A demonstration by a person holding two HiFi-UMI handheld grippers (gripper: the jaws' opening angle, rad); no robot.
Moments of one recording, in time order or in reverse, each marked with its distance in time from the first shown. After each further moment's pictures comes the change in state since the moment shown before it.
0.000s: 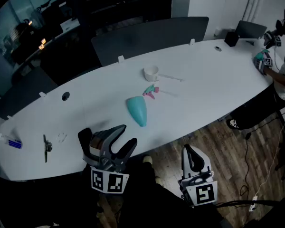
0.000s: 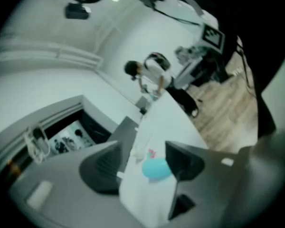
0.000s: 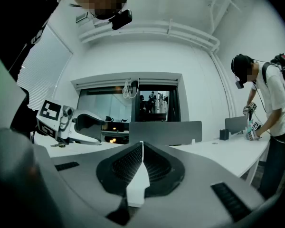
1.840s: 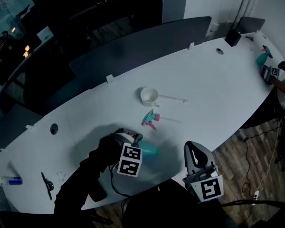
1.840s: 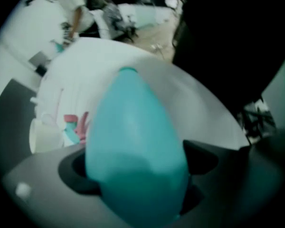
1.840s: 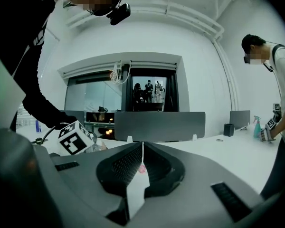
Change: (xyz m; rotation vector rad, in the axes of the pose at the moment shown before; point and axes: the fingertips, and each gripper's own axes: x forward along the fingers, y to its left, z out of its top) left arm 0.175 -0.100 -0.162 0.370 0.304 -1.159; right arm 0.180 -0.074 -0.005 -0.007 0.130 -0.033
